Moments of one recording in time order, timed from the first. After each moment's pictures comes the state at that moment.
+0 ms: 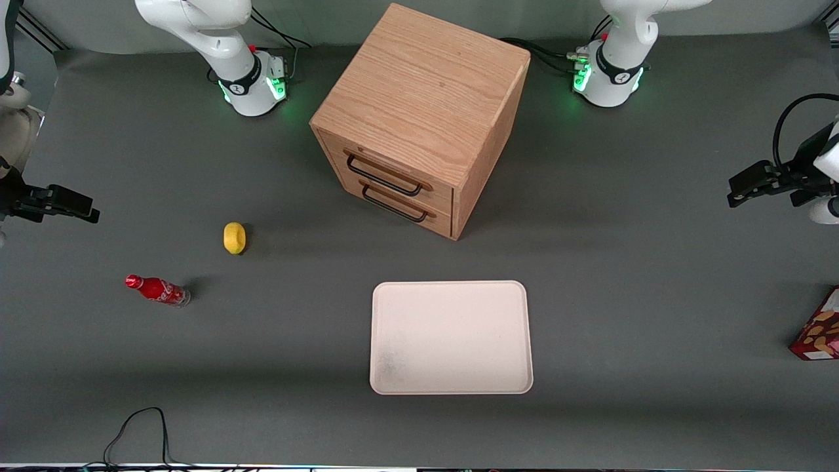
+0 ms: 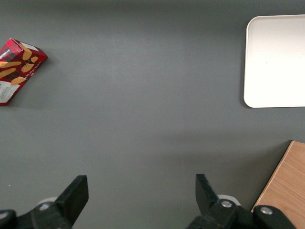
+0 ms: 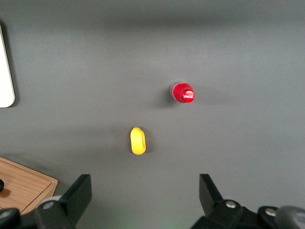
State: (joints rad) arm 0.08 0.03 -0.09 -1.57 0.01 1.61 -0.01
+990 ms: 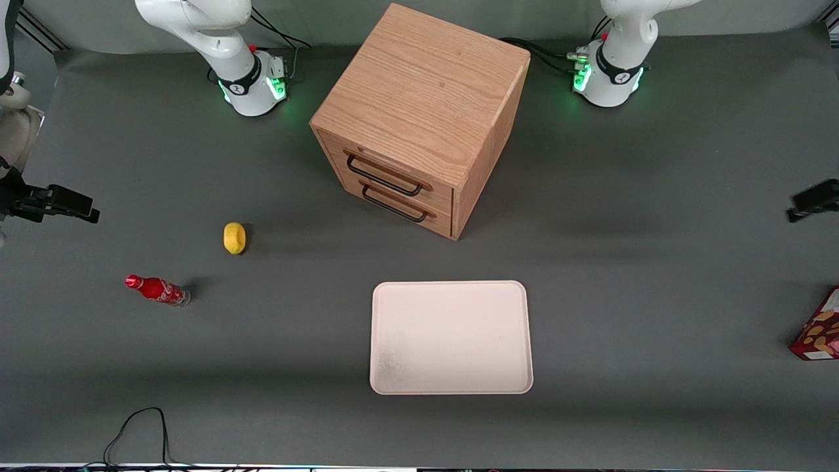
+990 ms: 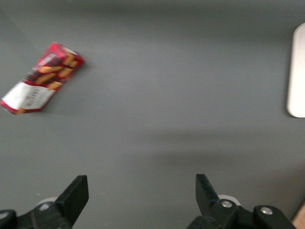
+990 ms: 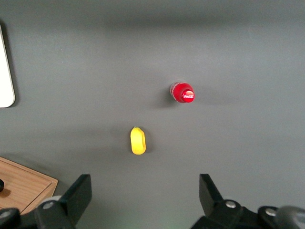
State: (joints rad) arm 0.29 0.15 -0.06 -1.50 0.01 1.67 0.22
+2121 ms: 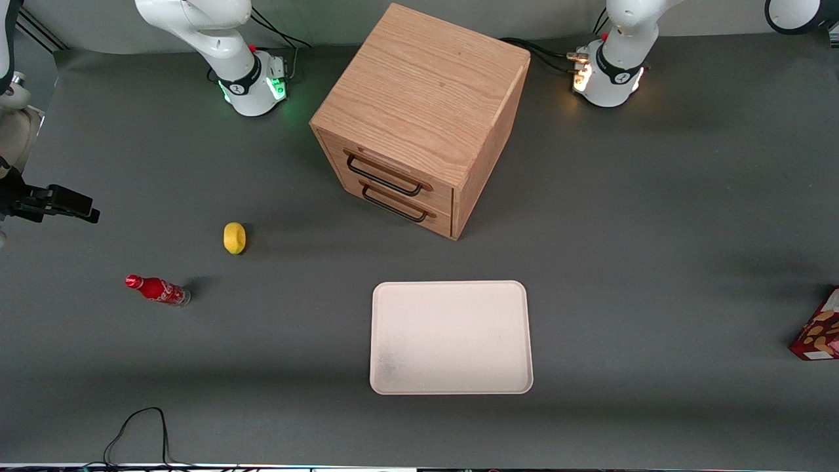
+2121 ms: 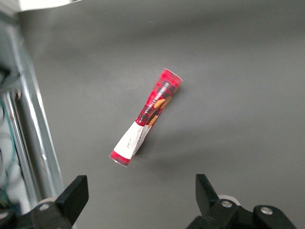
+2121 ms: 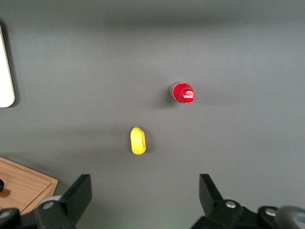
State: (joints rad) arm 0.60 0.72 -0.07 -0.88 0.01 1.69 0.88
